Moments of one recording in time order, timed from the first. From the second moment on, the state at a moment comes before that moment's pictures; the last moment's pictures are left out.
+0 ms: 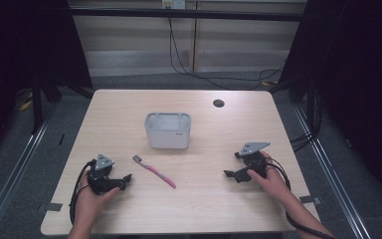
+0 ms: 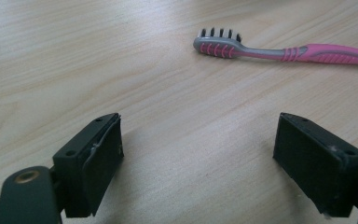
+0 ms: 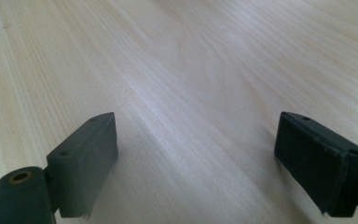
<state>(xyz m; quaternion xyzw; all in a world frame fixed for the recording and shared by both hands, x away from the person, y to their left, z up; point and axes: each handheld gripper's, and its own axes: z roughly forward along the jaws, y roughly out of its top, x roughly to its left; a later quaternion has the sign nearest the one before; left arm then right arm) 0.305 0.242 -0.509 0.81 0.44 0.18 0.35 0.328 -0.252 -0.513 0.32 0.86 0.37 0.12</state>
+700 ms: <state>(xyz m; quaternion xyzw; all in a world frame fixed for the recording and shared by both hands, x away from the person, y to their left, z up) 0.325 0.219 -0.481 0.81 0.51 0.11 0.28 0.328 -0.252 -0.513 0.32 0.86 0.37 0.12</state>
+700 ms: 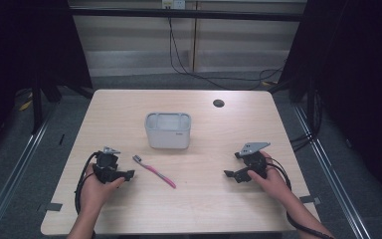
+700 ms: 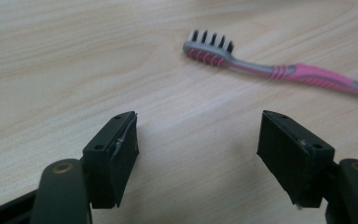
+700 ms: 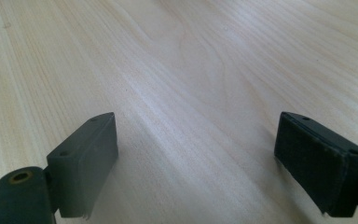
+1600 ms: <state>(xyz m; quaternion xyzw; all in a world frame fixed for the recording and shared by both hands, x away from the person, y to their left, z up) 0.359 0.171 -0.460 0.77 0.60 -0.03 0.23 0.328 -0.252 -0.513 0.32 0.86 0.38 0.12</state>
